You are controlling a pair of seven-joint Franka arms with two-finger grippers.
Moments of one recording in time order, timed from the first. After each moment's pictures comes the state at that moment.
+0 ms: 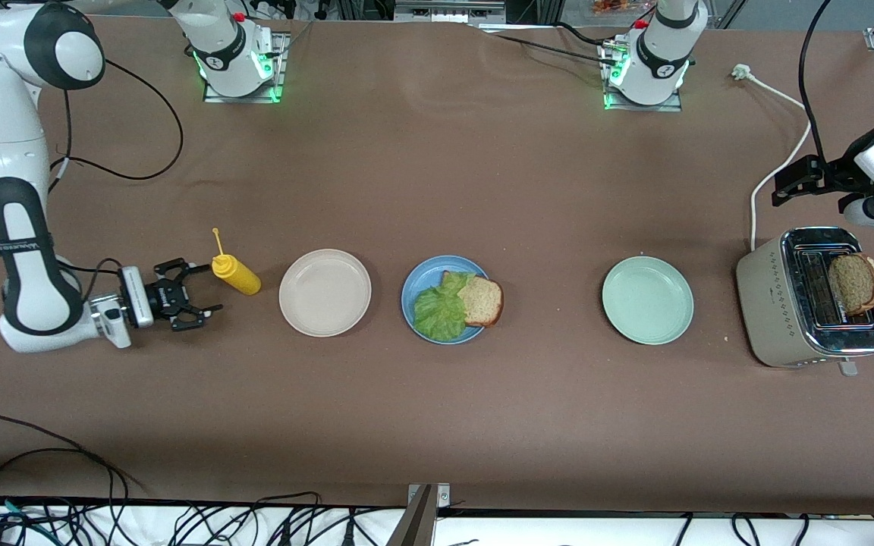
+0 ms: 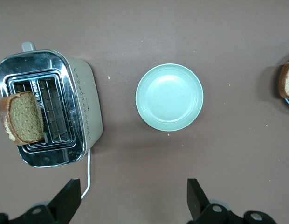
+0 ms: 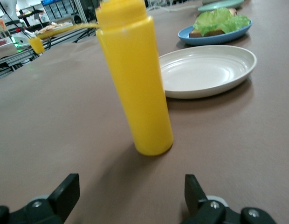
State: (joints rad) left arm 0.11 0.04 -0.09 -1.62 0.01 1.59 0.11; right arm -0.42 1.09 0.22 -1.23 0.54 1.49 -2.23
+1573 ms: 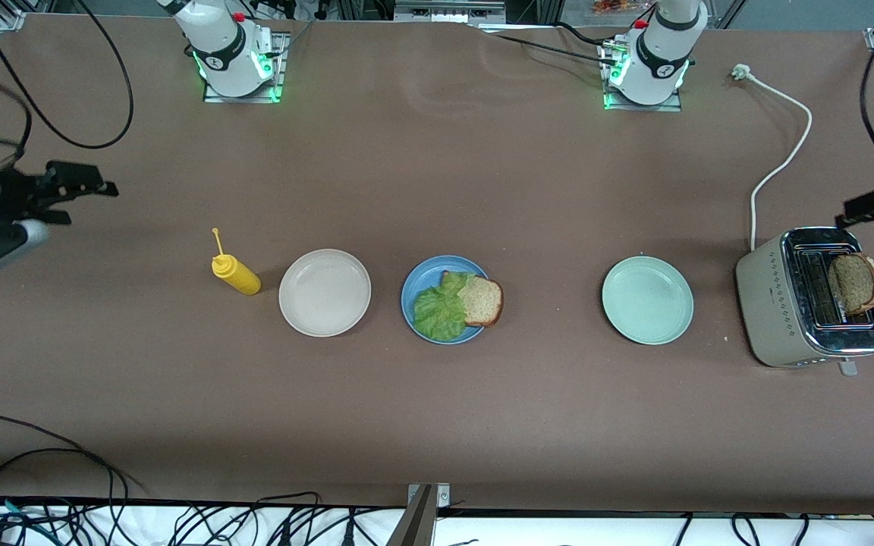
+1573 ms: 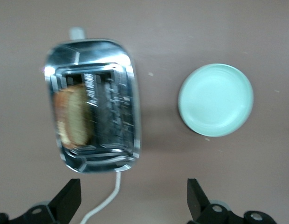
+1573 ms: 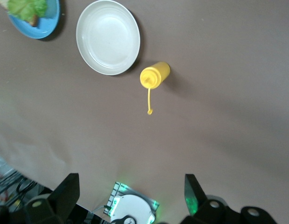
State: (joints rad) left arm 0.33 0.17 -0.09 -1.56 0.02 1.63 0.27; right arm -0.15 0.33 0.18 -1.23 0.12 1.23 -0.33
